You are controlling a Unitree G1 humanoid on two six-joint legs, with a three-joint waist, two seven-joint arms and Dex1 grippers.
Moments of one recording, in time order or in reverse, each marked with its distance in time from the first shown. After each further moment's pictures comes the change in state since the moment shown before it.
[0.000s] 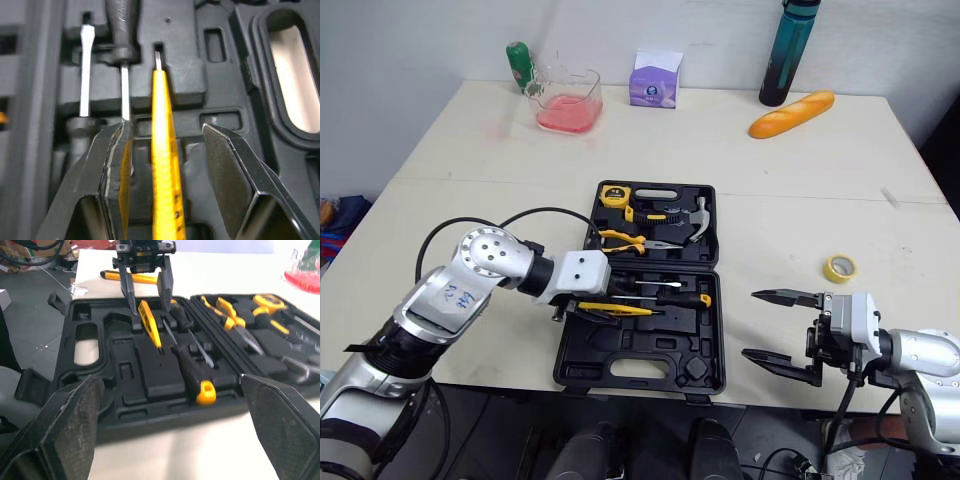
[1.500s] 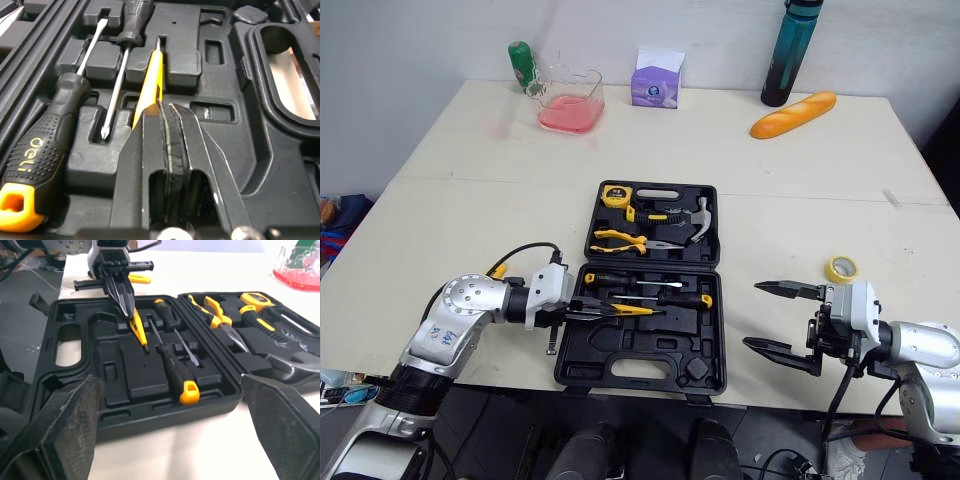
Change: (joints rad) left arm 0.268 -0.111 0.170 0.229 -0.143 -0.317 0.019; right arm -0.032 -0.001 0.004 0.033 -0.008 0.009 -0.021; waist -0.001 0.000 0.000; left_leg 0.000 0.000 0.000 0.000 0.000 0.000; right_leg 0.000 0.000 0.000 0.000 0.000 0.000
